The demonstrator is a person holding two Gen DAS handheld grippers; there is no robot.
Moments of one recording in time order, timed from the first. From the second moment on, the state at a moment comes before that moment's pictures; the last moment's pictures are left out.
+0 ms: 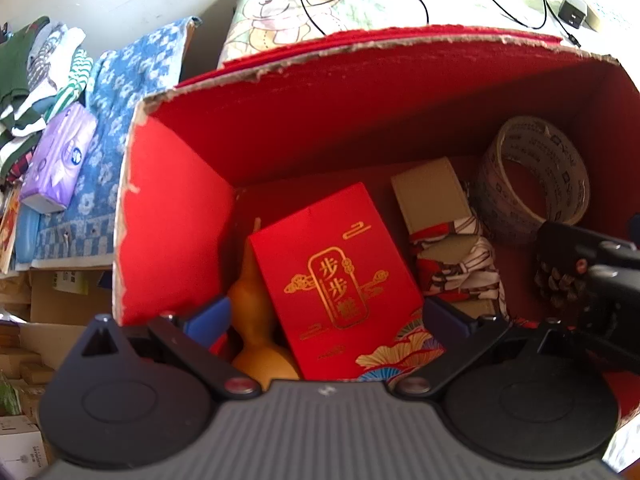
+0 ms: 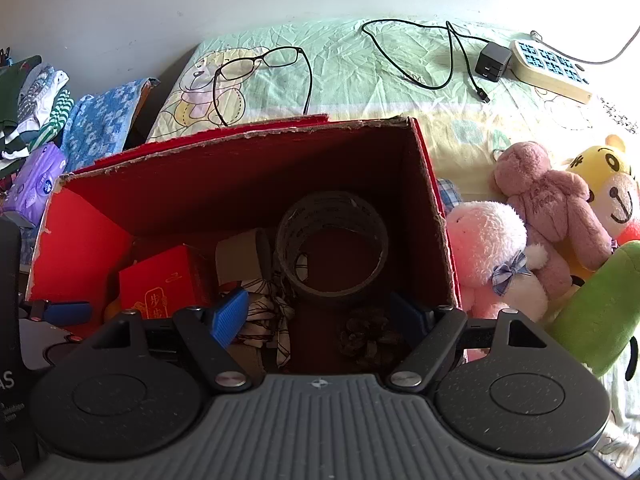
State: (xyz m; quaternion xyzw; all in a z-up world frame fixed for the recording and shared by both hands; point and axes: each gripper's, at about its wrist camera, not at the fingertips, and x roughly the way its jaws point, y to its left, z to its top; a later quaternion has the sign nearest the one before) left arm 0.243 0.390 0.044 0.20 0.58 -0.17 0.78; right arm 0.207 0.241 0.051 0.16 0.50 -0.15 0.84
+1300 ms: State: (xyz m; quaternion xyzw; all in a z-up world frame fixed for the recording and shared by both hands) left arm 0.235 0.398 0.054 0.18 0.56 -0.20 0.78; right arm 0.208 0.243 0.053 0.12 0.49 -0.16 0.85
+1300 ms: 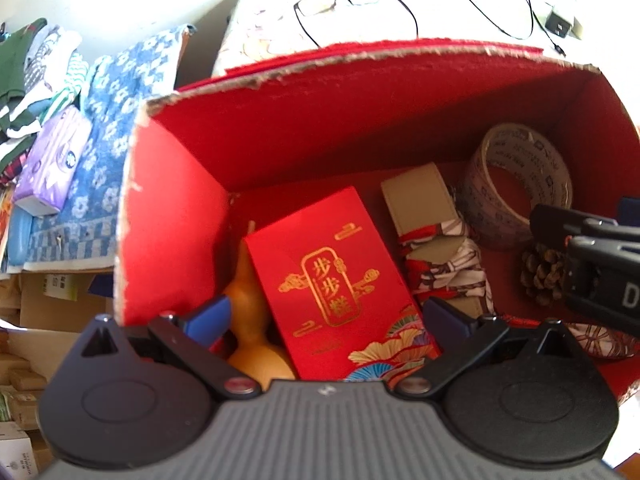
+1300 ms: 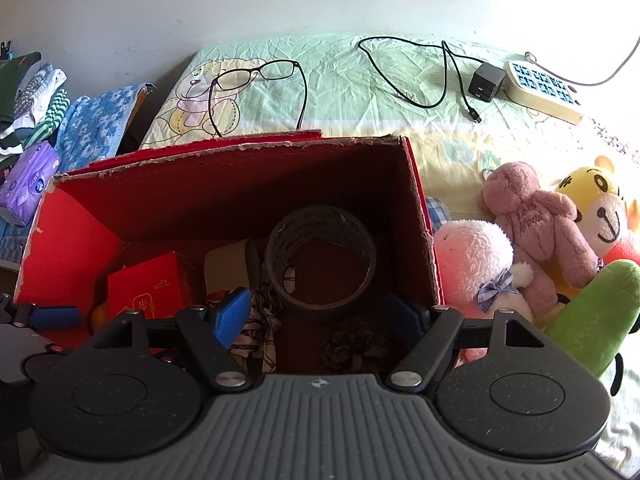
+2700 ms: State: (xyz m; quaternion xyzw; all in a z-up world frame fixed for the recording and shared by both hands) left arm 0.237 0.393 0.055 0.16 0.57 -0.22 0.78; right arm 0.204 0.242 0.058 0.13 0.47 -0.17 0.85
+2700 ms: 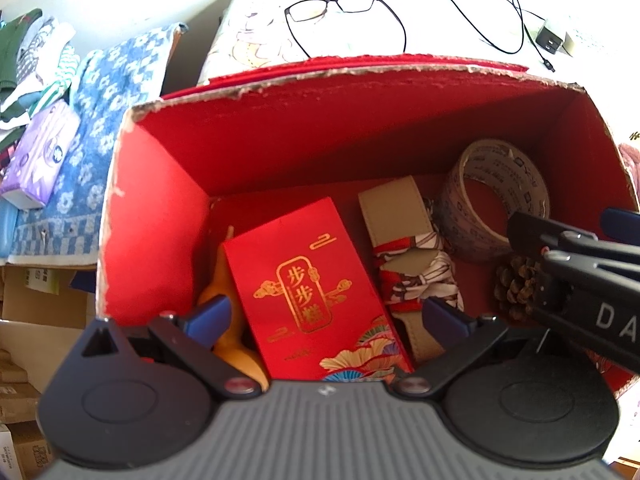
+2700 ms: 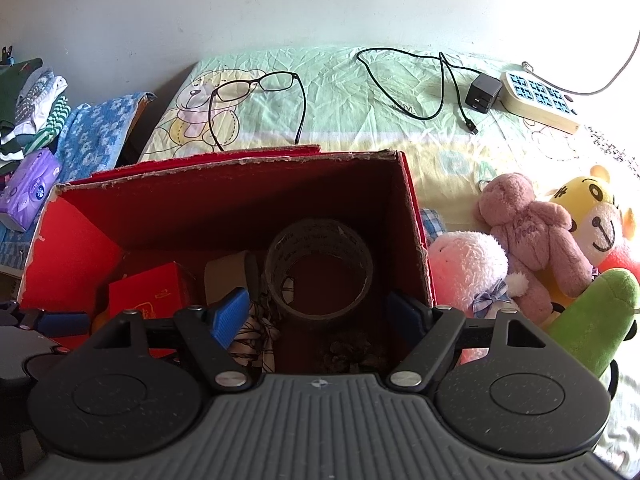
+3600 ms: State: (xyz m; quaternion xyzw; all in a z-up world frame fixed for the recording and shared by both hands) left arm 0.239 0.397 0.050 0.15 0.57 -0.22 0.78; right arm 0.203 0.246 0.054 0.13 0.48 -0.17 0.85
